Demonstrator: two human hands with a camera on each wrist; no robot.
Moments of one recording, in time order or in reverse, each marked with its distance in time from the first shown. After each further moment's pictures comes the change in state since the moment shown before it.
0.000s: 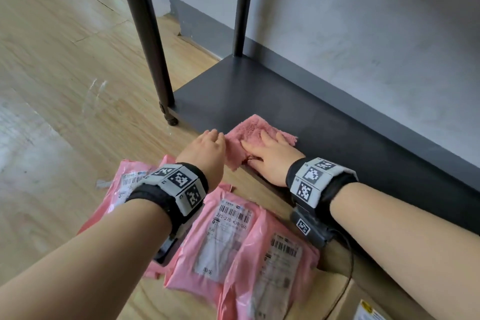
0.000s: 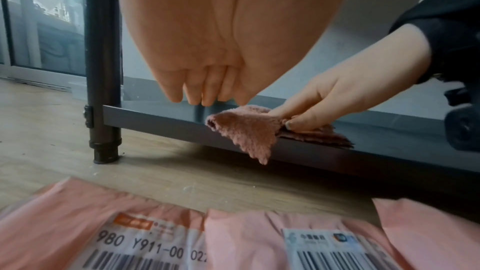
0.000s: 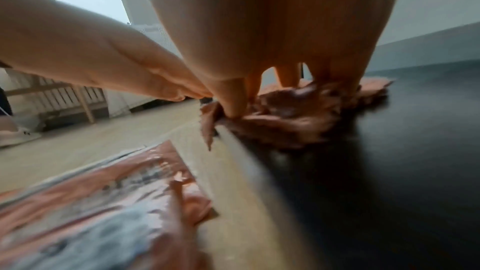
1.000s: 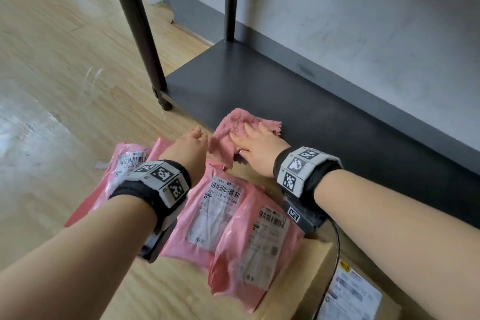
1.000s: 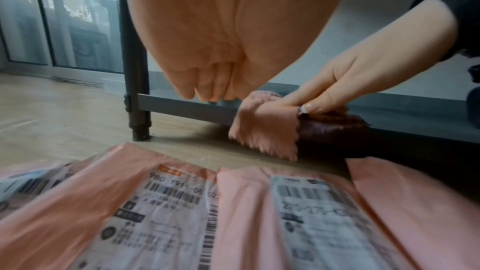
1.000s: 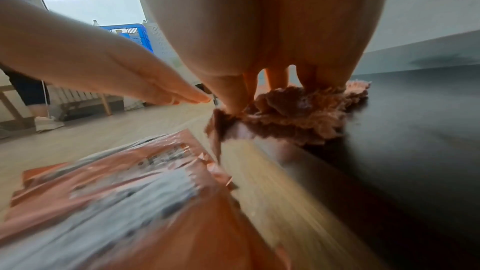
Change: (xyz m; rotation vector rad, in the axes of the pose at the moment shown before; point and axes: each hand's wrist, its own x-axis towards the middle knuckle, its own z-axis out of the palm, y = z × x) left_hand -0.040 0.012 0.003 -0.042 -0.034 -0.084; right_hand -0.030 -0.007 0.007 -0.251 0.037 -0.179
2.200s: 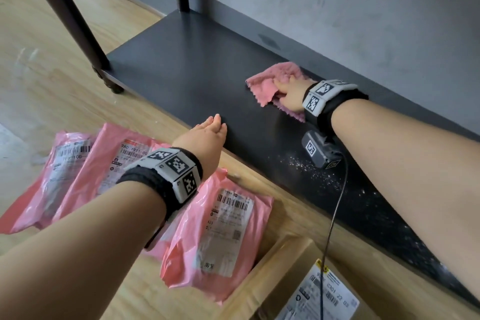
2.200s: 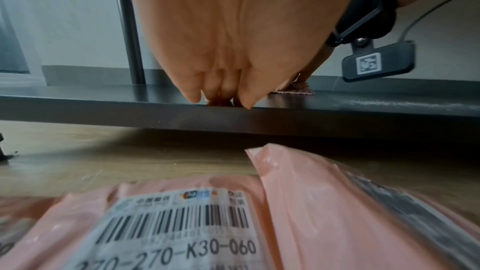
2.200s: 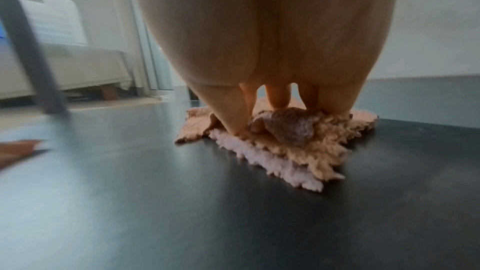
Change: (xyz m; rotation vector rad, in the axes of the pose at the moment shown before) left_hand 0.021 0.086 0.033 0.204 -0.166 0.230; right_hand 0.001 0.155 0.012 0.020 -0.033 0.411
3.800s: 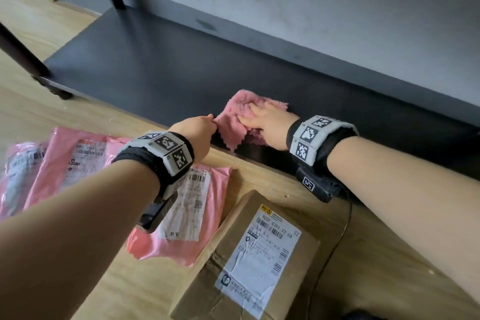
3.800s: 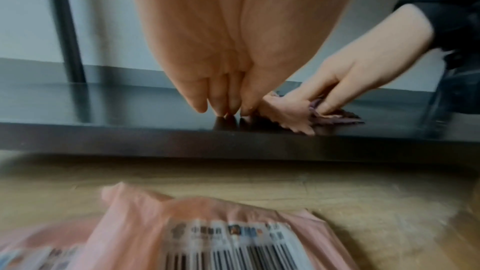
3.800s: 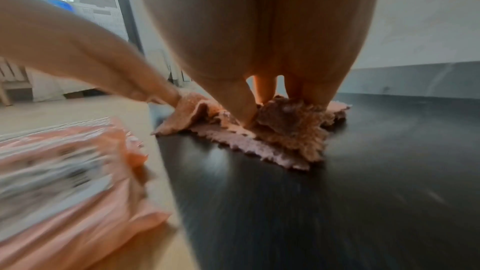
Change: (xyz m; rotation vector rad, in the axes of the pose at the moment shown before) left_hand 0.006 0.077 0.008 0.145 -0.073 0.121; right_hand -0.141 0.021 0.068 0.165 0.007 -0.168
